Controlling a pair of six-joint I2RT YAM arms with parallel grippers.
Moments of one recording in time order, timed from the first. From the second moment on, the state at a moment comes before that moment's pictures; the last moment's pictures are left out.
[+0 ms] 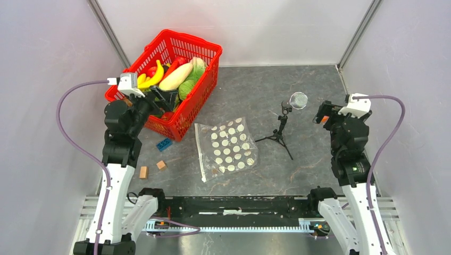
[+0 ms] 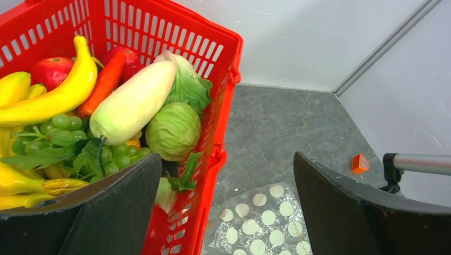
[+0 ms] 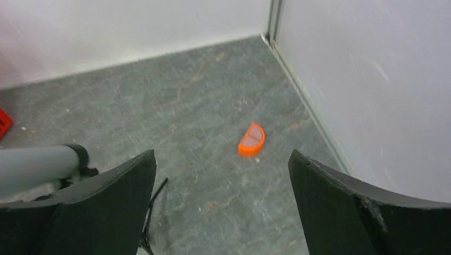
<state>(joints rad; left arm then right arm) -0.06 0.81 0.97 -0.19 0.22 -0.36 0.10 0.62 0.81 -0.30 0.35 0.07</state>
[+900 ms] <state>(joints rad) -0.06 0.71 0.82 -0.02 0.58 -0.46 0.11 0.40 0.18 -0.24 -0.40 0.46</state>
